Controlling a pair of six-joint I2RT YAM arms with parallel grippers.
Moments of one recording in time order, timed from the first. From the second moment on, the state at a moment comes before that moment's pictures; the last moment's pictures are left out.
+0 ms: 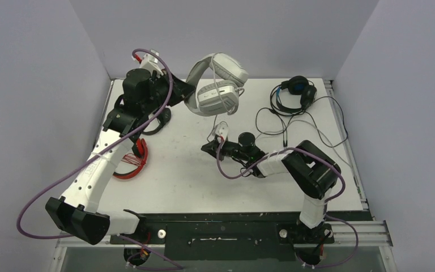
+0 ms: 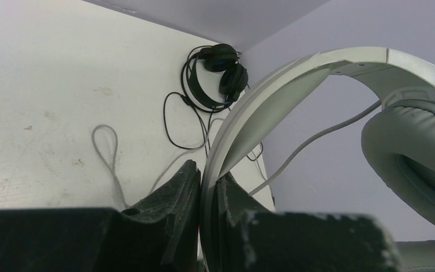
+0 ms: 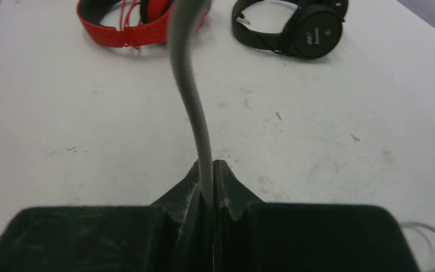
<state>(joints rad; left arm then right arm) -0.40 1.31 1.47 -0.38 0.16 -0.80 0.68 1.85 0.75 0.99 -0.54 -0.10</state>
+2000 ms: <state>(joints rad) -0.67 1.29 1.34 -0.62 -0.28 0.41 0.72 1.38 1.13 -0.23 -0.04 -0.36</state>
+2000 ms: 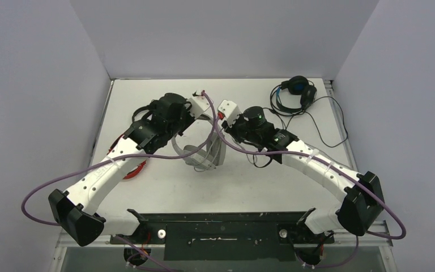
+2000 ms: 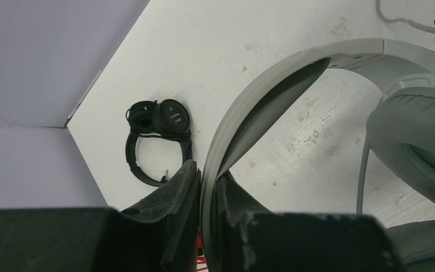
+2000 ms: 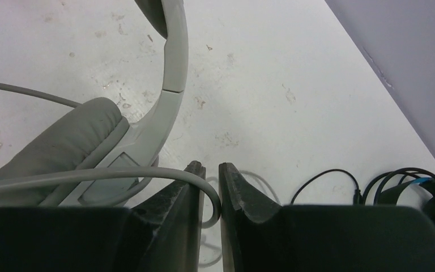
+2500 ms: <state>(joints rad) -0.67 1.32 1.49 -0.76 -0.04 0.29 0.53 1.36 0.75 0.31 -0.33 -0.22</state>
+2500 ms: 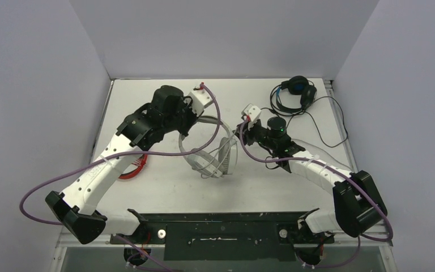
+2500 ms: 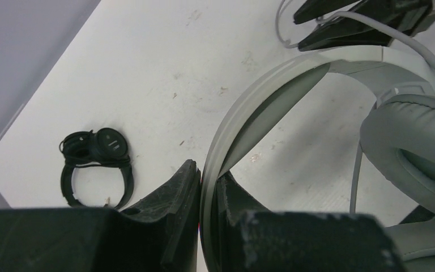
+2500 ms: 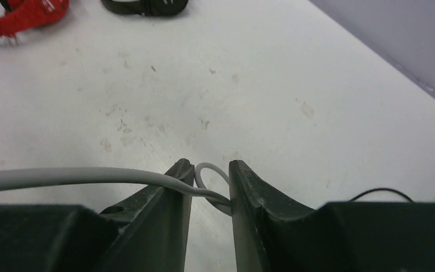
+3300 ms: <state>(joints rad) -0.67 1.37 1.76 -0.85 0.16 0.00 0.42 1.50 0.71 1.12 -0.70 0.16</state>
